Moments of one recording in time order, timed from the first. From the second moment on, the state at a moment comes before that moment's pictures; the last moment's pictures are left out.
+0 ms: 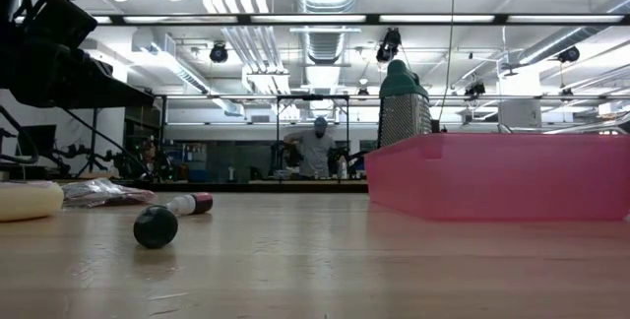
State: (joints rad) left arm -0.49 0.38 0.01 0.05 -0.83 -0.02; right arm 1.19 1.96 1.56 -1.49 -0.05 2.37
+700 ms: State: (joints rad) left arm -0.49 0.38 0.01 0.05 -0.83 -0.02; right arm 1.19 1.96 1.55 -1.49 -0.05 2.37
